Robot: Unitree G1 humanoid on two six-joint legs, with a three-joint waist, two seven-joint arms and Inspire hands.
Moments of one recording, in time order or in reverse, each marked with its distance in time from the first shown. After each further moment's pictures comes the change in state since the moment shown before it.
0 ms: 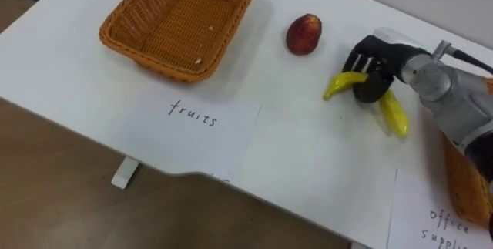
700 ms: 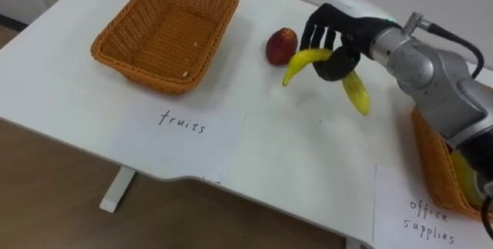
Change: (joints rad) left arm 0.093 -0.001 0.027 -0.010 0.013 0.007 0.037; right arm 0.000 -0.003 -0.005 -0.218 -0.004 -0.001 -0.004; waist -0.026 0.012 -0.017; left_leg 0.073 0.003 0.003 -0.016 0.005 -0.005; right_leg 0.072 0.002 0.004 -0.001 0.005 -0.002
